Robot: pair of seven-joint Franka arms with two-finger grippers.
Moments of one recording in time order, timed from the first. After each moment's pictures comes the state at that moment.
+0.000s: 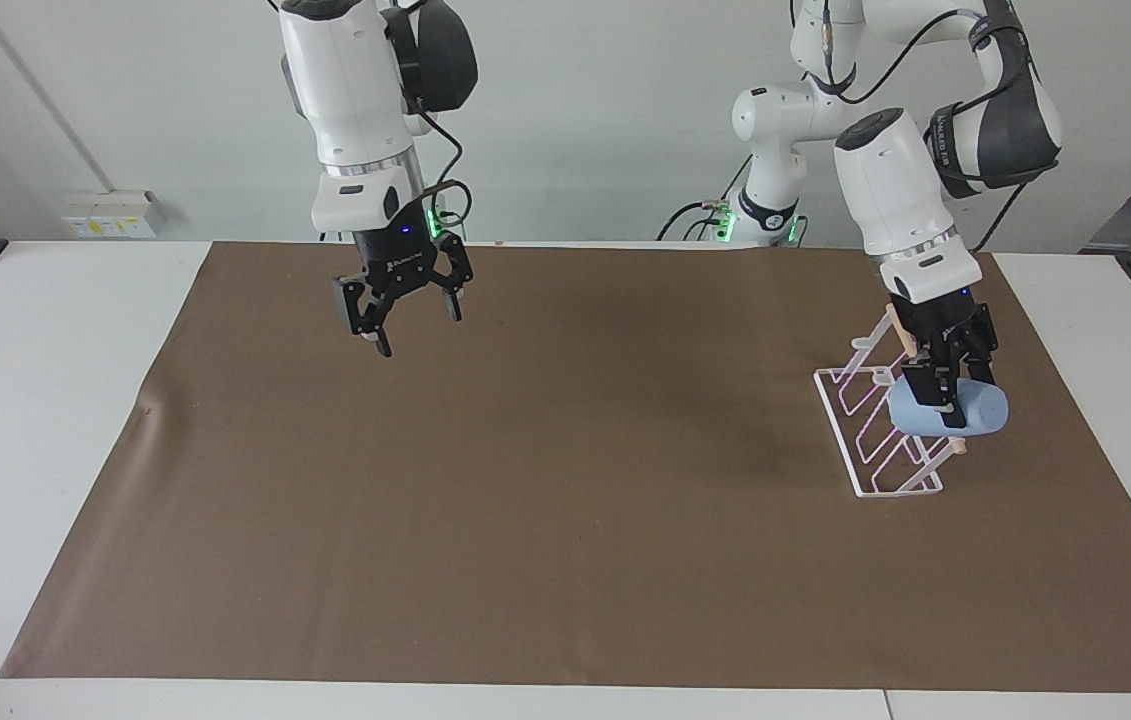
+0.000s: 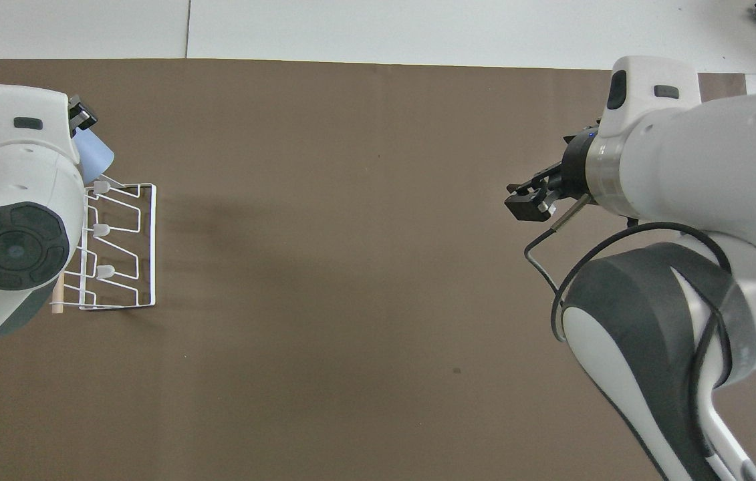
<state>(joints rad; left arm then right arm) 0.07 0.01 -0.23 -1.98 0.91 2.43 -1.38 -0.14 0.03 0.41 -1.68 -0.01 2.01 -0.42</state>
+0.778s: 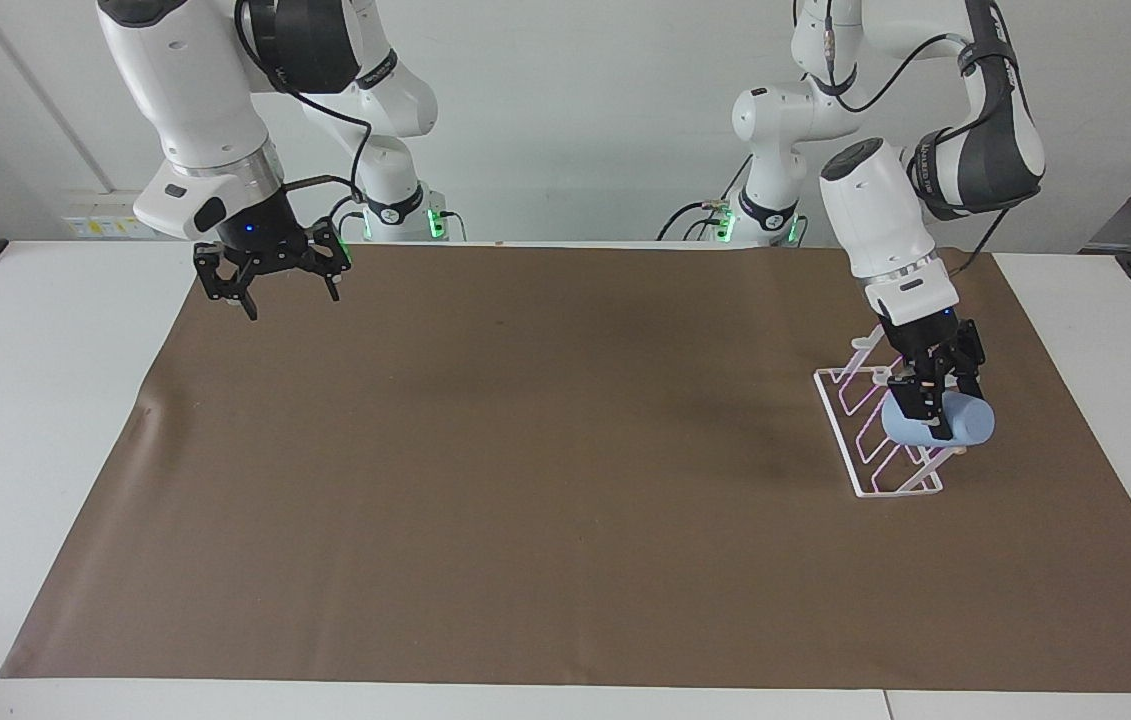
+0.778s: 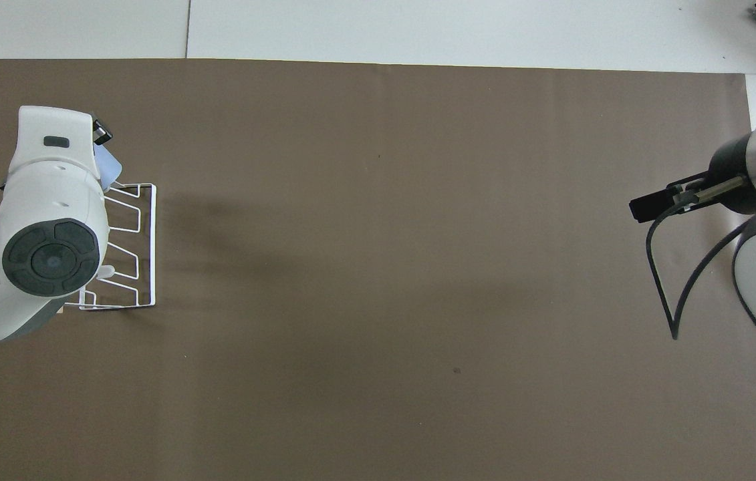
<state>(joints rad) 0.08 0.02 -0.23 -2.04 1.02 2.46 -1.47 -0.14 0.03 0.21 -1.59 -0.01 1.67 -0.21</state>
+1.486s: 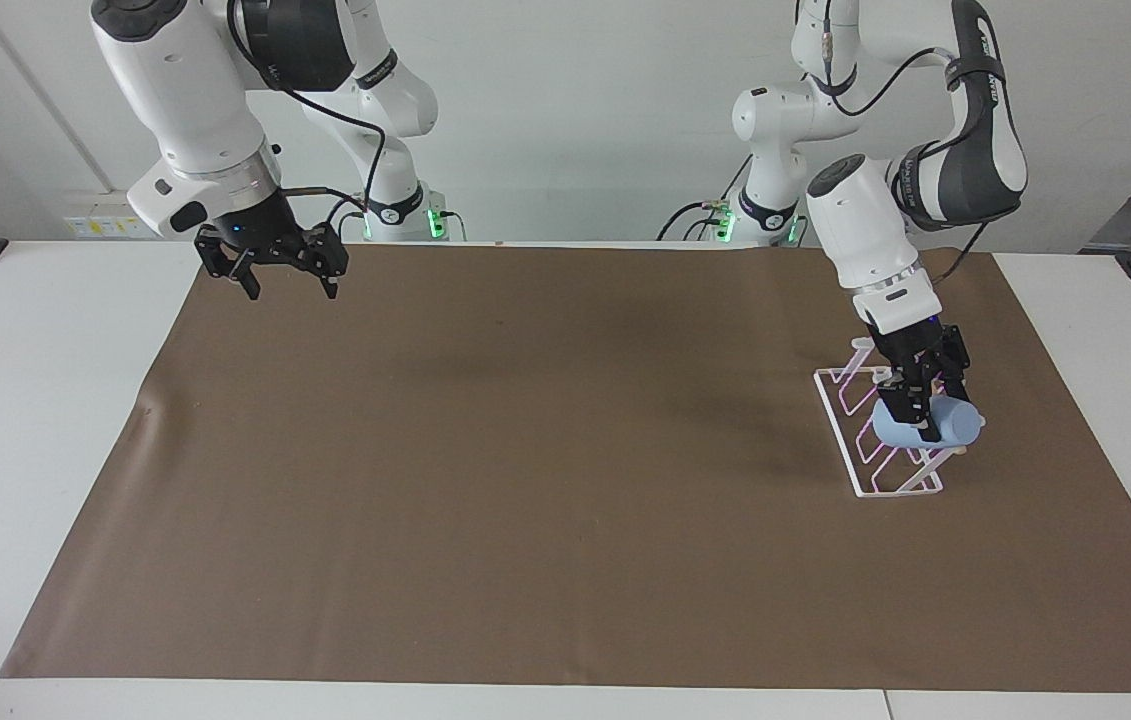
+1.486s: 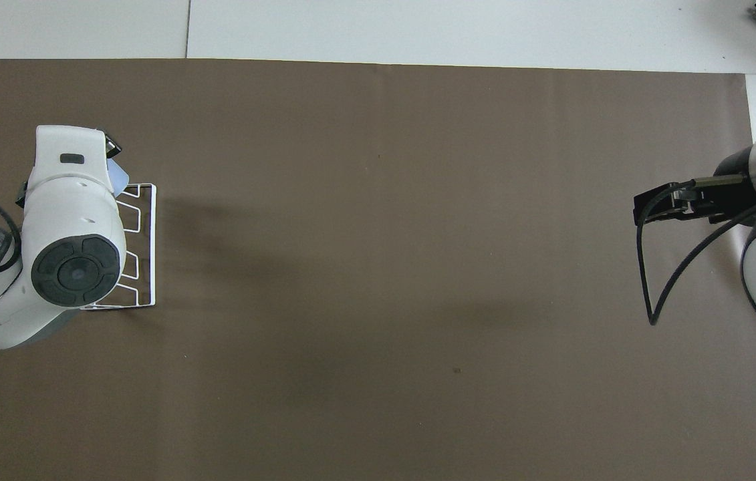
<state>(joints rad) 0.08 0.02 -0.24 -2.09 1.08 2.46 -1.57 -0.14 0.03 0.20 -1.59 -0.01 1.60 0.06</state>
